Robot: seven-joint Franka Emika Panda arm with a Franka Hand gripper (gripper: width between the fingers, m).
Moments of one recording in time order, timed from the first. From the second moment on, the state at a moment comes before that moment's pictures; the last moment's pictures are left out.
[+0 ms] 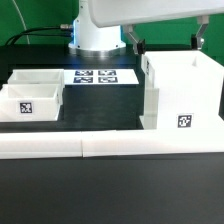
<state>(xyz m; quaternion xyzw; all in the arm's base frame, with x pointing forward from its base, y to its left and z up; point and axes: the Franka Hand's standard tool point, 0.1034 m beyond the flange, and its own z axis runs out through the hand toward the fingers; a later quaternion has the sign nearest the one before) 0.621 0.066 0.137 -0.99 0.12 0.03 0.08</state>
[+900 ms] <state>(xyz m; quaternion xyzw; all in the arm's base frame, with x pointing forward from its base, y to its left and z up) 0.577 -0.026 0.126 -1.00 0.06 0.03 0.05</state>
